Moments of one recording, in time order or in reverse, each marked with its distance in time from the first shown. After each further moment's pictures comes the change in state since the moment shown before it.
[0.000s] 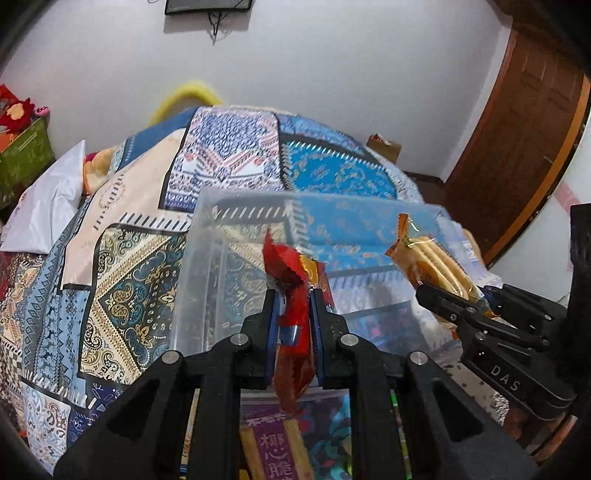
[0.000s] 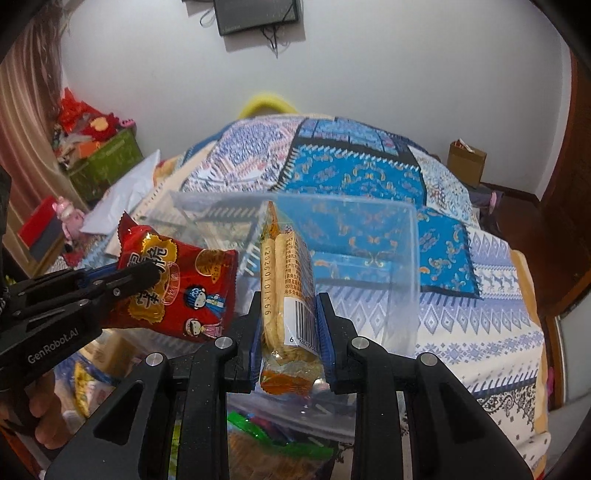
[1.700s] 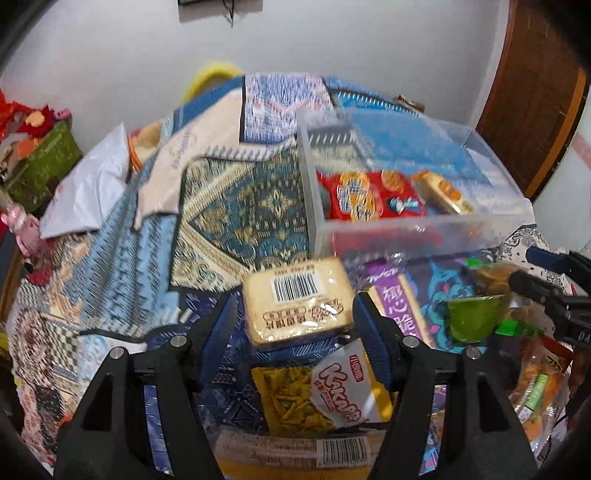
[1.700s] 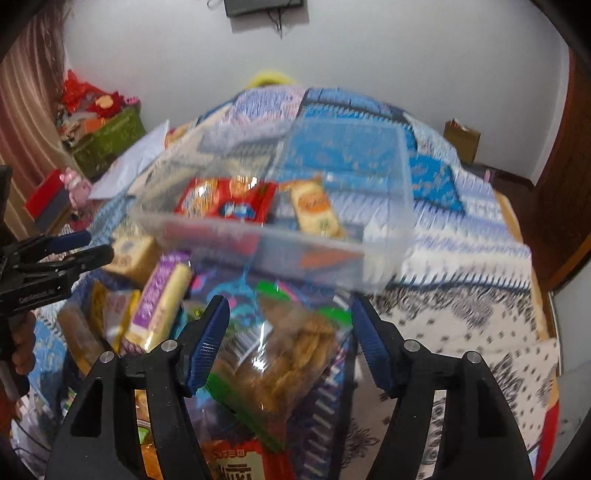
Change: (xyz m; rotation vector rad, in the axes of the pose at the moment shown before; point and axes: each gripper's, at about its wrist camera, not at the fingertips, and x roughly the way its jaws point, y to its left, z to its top) left arm -0.046 0.065 -0.080 0.069 0.105 0.116; right arm -0.027 0.021 -0.075 -0.016 0.076 -0.027
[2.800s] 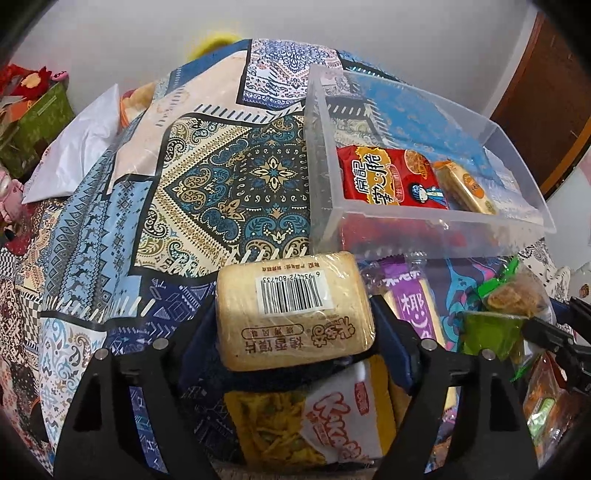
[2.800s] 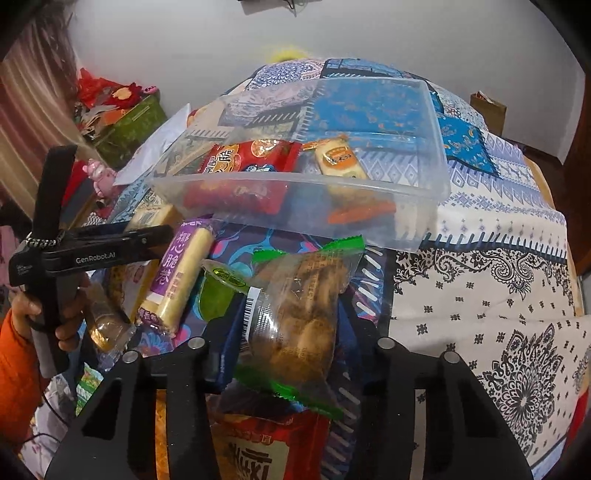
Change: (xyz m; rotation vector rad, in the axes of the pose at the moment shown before) left arm 0.038 0.004 0.002 -0.084 0.067 -0.042; right arm -0.001 -0.003 -0.018 0.028 0.049 0.134
